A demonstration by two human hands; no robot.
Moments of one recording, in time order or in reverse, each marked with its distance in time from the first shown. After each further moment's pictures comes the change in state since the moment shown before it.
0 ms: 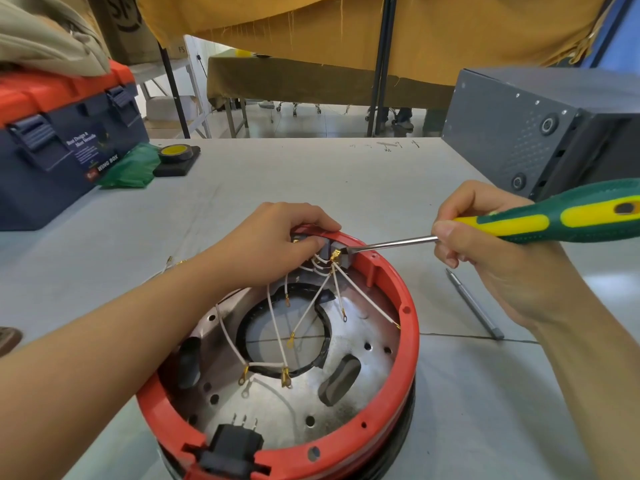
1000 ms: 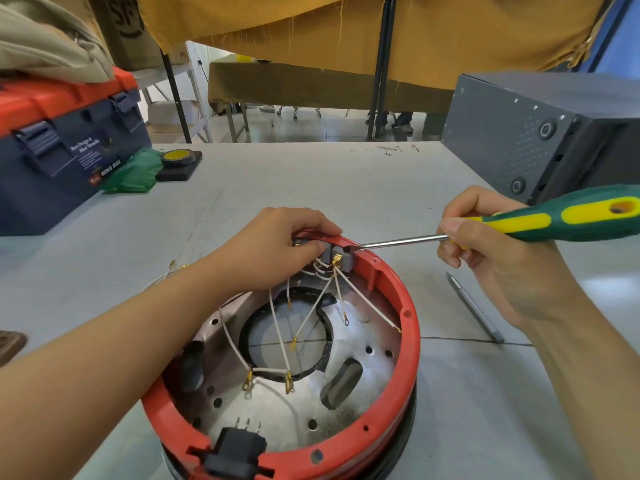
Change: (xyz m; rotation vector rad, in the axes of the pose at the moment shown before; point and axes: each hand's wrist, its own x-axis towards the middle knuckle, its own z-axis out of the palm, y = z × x) left_hand 0.000 -0.001 -0.001 0.000 -0.001 0.016; right_hand 0.003 0.006 0.002 0.139 0.102 0.085
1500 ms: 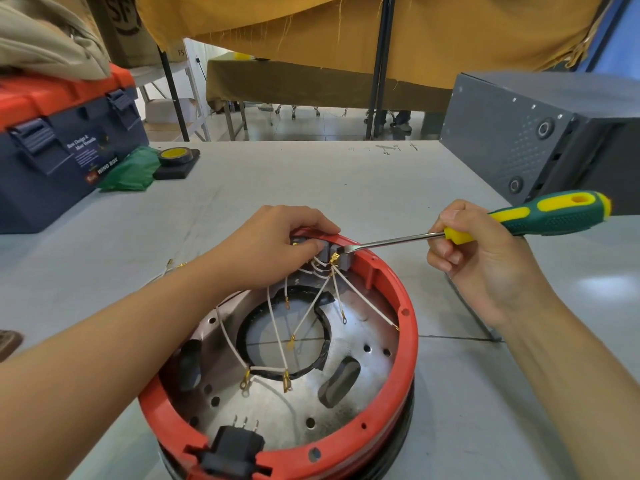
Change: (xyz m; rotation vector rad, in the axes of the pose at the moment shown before) left_hand 0.000 0.000 0.000 0.003 -0.004 0.004; right_hand 0.006 0.015 0.009 0.343 0.180 0.225
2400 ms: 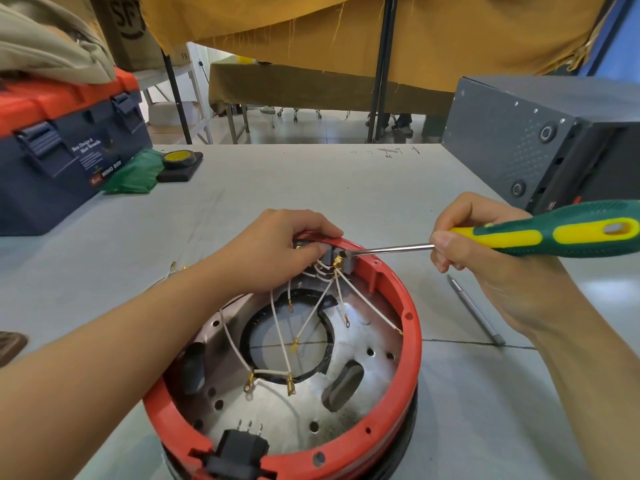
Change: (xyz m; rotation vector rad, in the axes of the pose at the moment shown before) left_hand -0.001 -0.001 -0.001 -0.008 0.004 0.010; right_hand -0.012 -0.018 -0.007 -0.518 -0.297 -0.312
